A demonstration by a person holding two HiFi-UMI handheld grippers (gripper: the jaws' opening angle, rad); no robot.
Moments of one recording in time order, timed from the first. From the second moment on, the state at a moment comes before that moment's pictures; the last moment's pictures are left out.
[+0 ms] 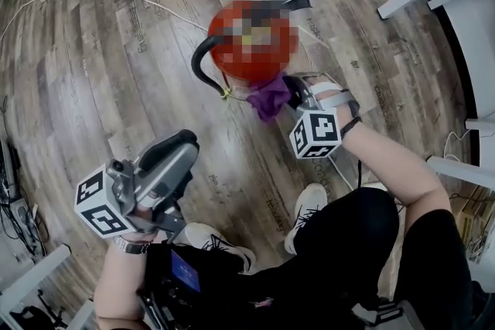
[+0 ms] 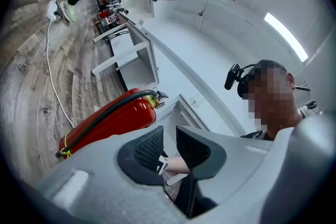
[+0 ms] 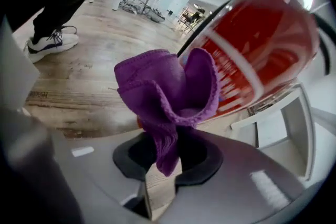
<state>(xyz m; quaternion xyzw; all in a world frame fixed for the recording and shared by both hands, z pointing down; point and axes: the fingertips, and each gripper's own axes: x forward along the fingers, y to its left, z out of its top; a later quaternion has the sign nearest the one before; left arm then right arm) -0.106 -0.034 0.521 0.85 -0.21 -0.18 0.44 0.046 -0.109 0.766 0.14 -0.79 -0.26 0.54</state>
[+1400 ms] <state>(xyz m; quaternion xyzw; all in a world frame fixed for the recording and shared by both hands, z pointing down) -0.105 0.050 0.493 0.72 -0.30 -0.28 0.57 0.036 -0.020 0.590 0.22 -0.86 0.27 0.38</state>
